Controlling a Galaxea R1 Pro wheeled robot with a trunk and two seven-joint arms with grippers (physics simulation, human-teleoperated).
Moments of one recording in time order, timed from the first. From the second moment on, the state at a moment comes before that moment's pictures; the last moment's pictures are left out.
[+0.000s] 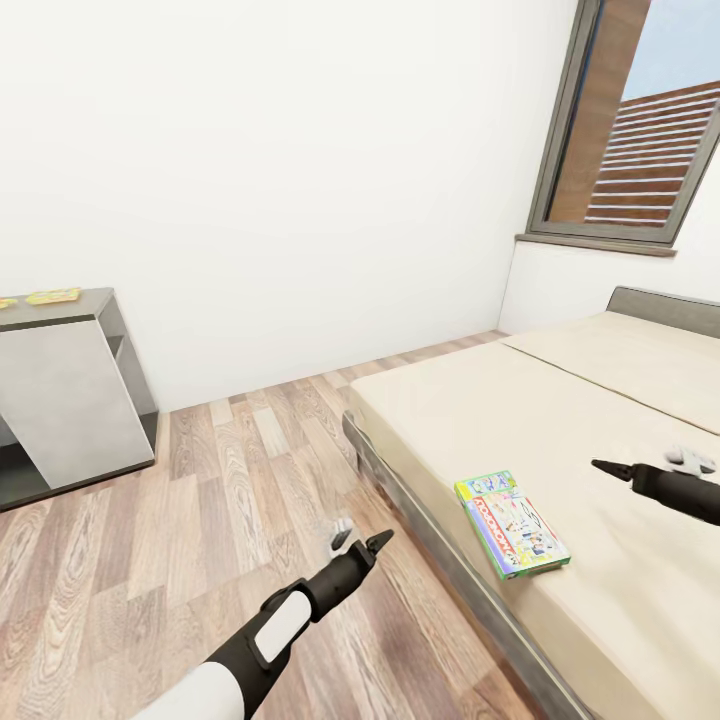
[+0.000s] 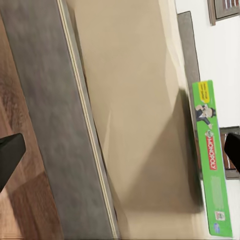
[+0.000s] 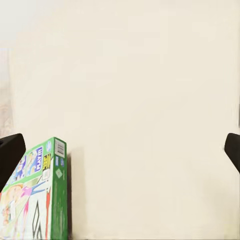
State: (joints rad) left arm -0.59 -0.17 -0.37 -0.46 1.08 0.21 -0.48; right arm -0.62 -0.41 -0.61 -1.15 0.09 0.85 0.90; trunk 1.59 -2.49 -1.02
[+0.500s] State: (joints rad) left arm -0.59 -0.17 -0.39 -0.47 1.09 0.21 -0.49; right arm -0.56 -0.41 -0.66 -1.24 0.09 0.81 1.02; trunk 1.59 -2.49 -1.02
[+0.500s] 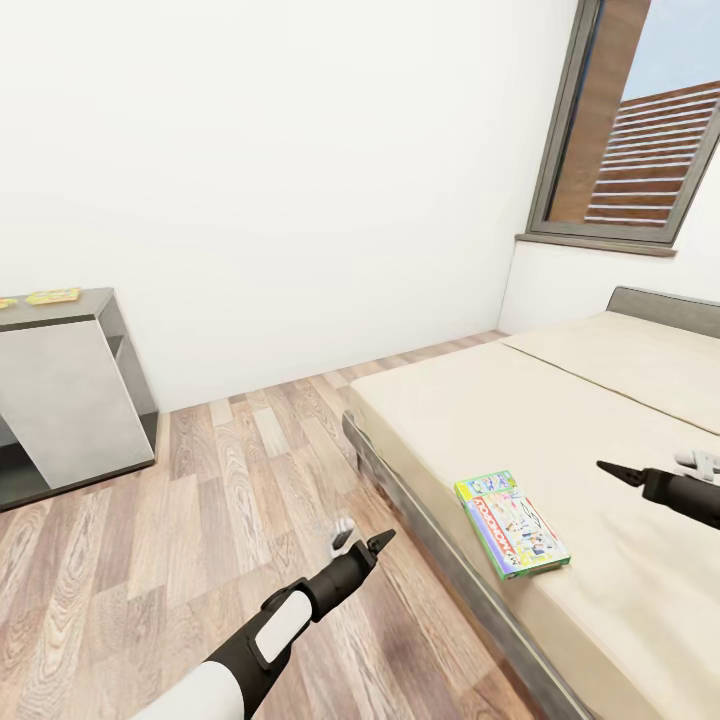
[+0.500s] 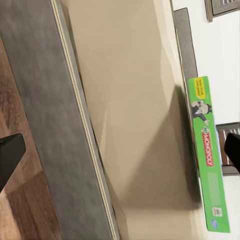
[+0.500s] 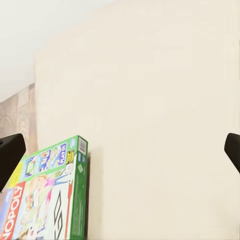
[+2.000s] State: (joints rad) left arm -0.60 -0.16 -0.39 -0.46 1.11 0.20 -0.51; right arm -0.54 -0.39 -0.65 -1.36 0.09 0.86 1.05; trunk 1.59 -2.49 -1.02
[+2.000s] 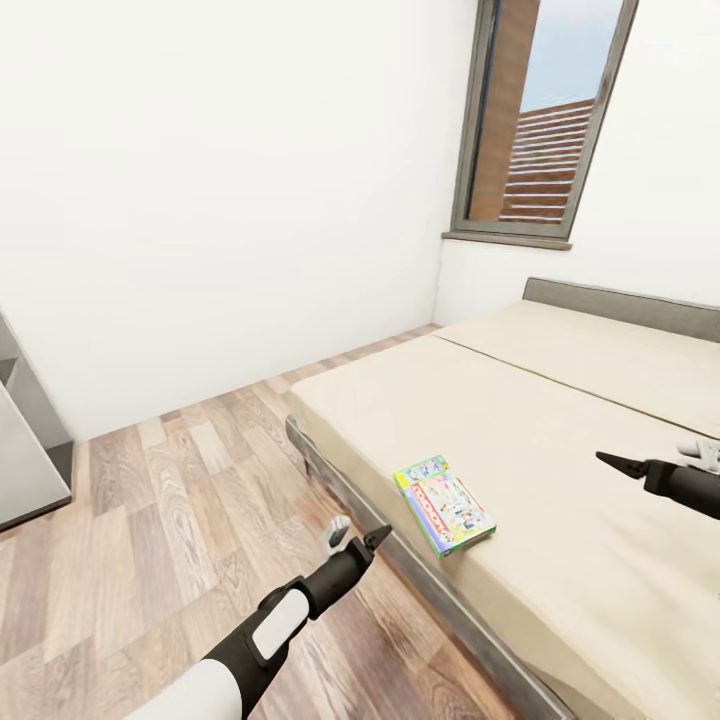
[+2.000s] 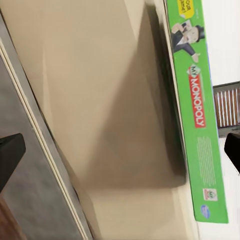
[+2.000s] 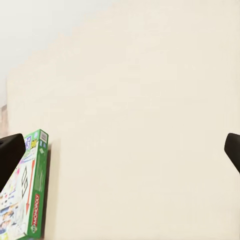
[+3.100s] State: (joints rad) left arm -0.61 -0.16 -0.39 -0.48 1.14 0.20 -0.53; right arm -0.49 -0.35 -0.65 -1.46 0.09 0.86 1.05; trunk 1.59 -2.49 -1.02
